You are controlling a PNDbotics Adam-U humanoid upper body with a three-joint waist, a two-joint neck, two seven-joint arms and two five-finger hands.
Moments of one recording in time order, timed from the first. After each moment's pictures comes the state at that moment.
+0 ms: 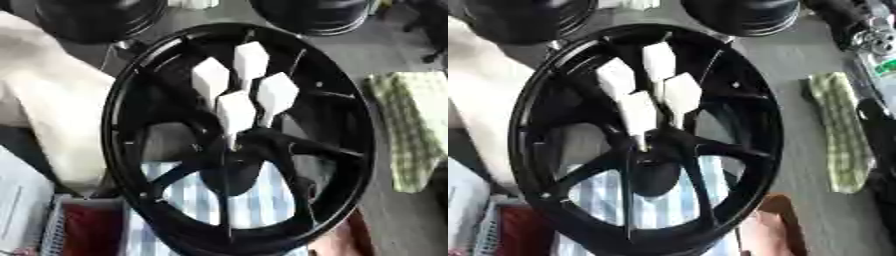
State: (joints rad) left arm -0.20 0.44 0.15 -1.94 0.32 -0.05 0.56; right arm -0.63 -0.64 -0.01 -1.57 -0.24 0.12 -0.01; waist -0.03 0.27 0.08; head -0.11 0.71
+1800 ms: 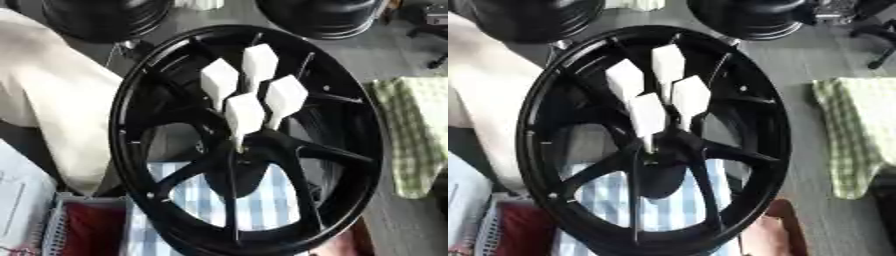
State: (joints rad) left arm -0.18 0.46 0.15 -1.94 0.32 -0.03 0.56; right arm -0.88 -0.95 0.12 -1.64 0.15 -0.14 0.91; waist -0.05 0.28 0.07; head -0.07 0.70
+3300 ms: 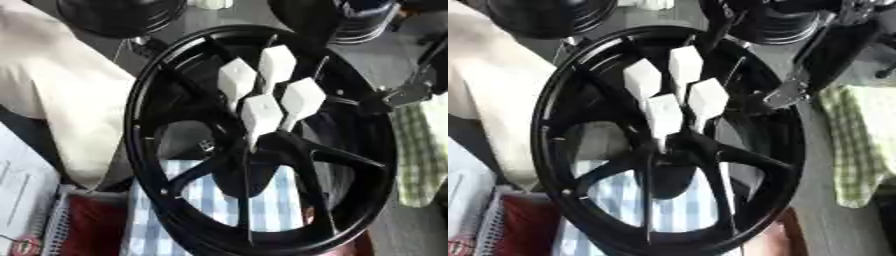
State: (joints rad) left arm -0.19 0.46 0.13 -1.94 0.32 -0.03 0.54; right arm -0.91 -0.97 0.39 -1.88 0.08 -0.04 0.75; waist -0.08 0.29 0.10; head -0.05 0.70
